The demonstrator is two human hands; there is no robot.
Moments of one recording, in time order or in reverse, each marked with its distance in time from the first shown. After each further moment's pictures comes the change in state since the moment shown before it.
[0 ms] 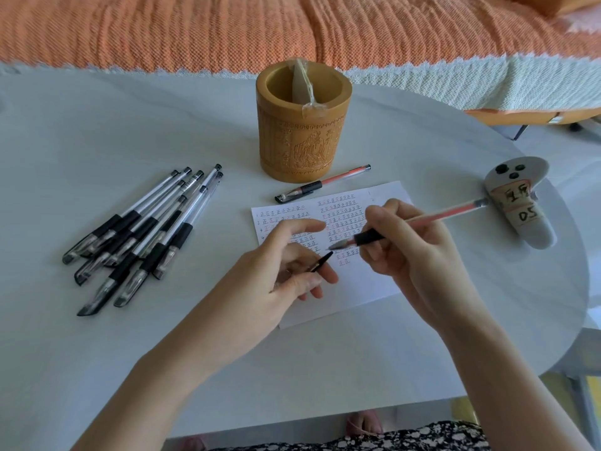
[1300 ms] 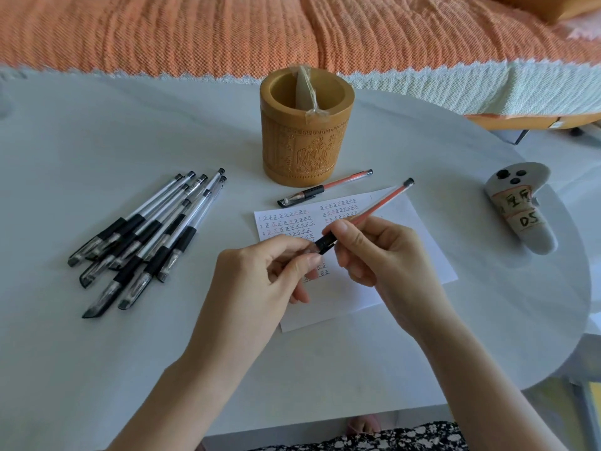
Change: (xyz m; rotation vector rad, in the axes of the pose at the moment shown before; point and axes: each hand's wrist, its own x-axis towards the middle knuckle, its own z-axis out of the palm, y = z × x) left_hand -0.002 -0.001 0.009 0.079 0.425 0.055; right_hand 0.002 0.008 0.016 -0.227 0.002 0.047
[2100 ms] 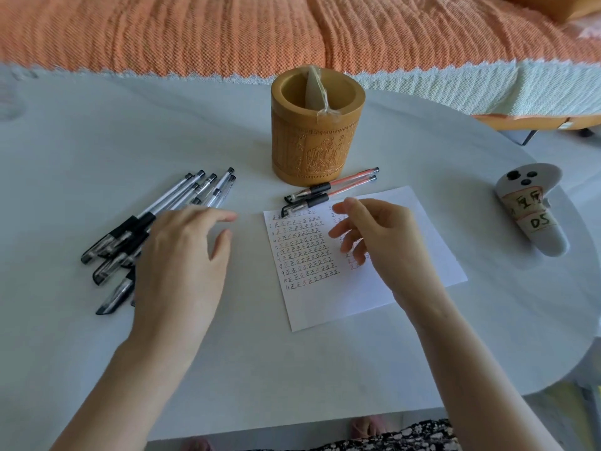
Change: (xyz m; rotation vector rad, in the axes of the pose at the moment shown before) left_hand 0.016 -0.029 -0.049 0.715 0.301 0.044; right_hand 0.025 0.001 0.011 -0.237 0.186 0.009
